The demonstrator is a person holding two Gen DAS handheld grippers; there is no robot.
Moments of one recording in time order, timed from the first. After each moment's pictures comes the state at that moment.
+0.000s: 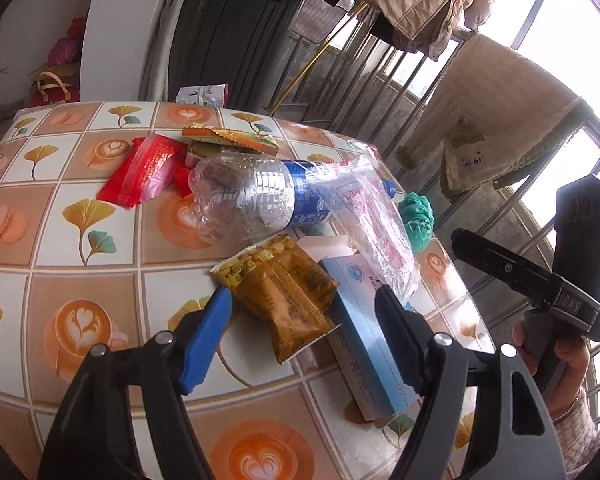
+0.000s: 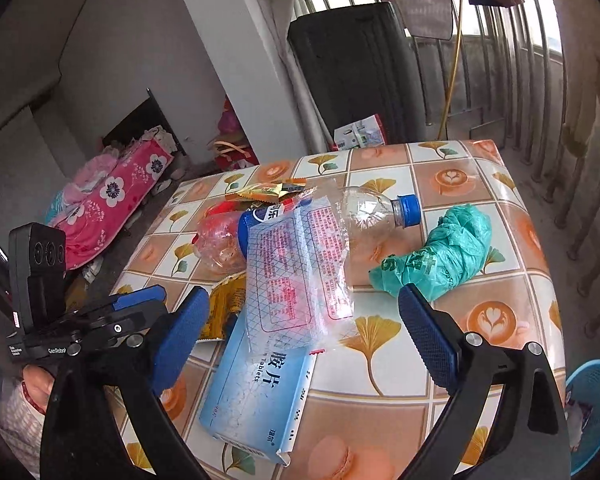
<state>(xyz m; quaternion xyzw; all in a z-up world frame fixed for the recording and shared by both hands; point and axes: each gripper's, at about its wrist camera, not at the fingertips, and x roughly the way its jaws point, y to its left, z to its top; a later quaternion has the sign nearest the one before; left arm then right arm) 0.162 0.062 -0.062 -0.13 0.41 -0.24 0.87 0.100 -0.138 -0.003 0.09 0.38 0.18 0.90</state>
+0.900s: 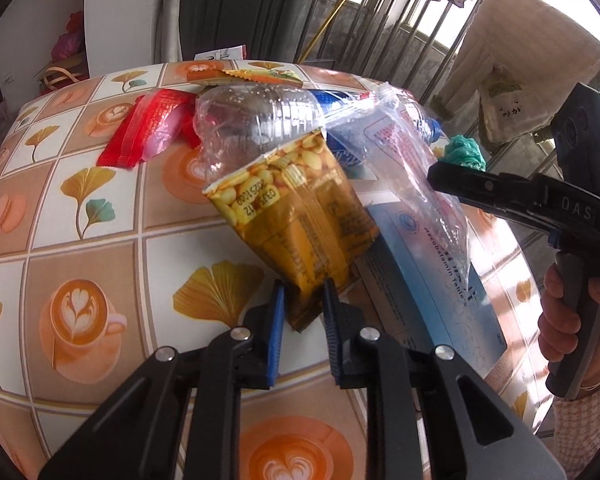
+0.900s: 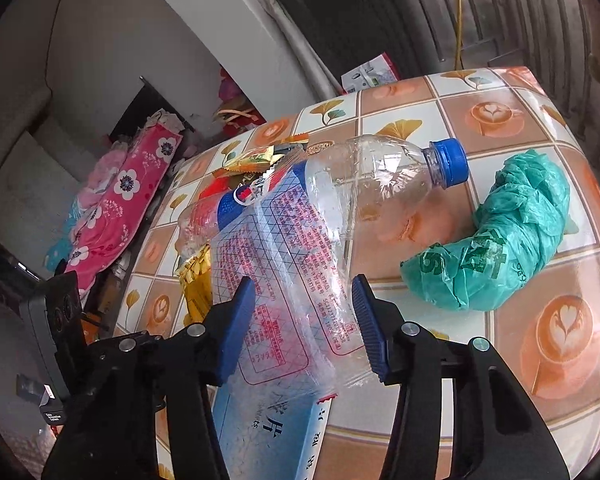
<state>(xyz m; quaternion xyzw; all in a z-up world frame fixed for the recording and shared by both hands) 0.163 0.044 -0.093 -0.05 0.48 -0.19 0.85 0.146 -0.133 -0.045 0.15 0.47 0.21 0.84</state>
